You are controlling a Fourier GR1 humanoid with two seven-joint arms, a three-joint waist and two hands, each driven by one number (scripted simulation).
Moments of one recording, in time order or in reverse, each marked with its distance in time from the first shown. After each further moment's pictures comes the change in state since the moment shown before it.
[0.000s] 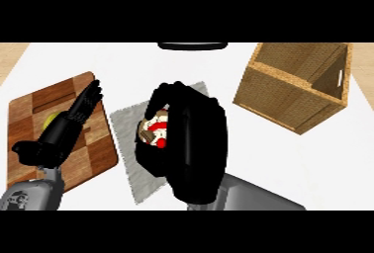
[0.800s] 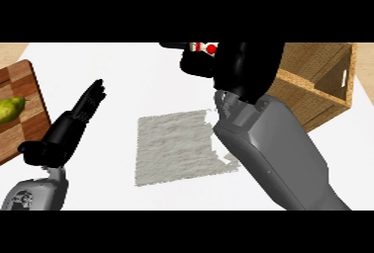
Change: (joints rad) left arm -0.006 -0.018 -0.009 -0.005 -0.020 0.010 0.000; right arm -0.179 -0.004 -0.425 0.201 0.113 0.114 -0.072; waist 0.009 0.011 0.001
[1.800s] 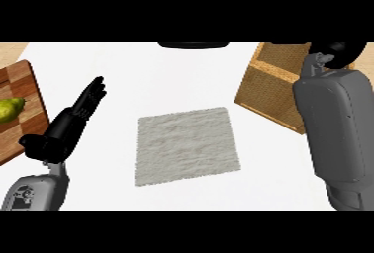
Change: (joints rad) left arm -0.027 -0.009 0.020 0.023 -0.001 -0.013 0.014; right arm 0.082 -0.155 -0.376 0.149 -0.107 -0.075 -0.220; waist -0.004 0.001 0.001
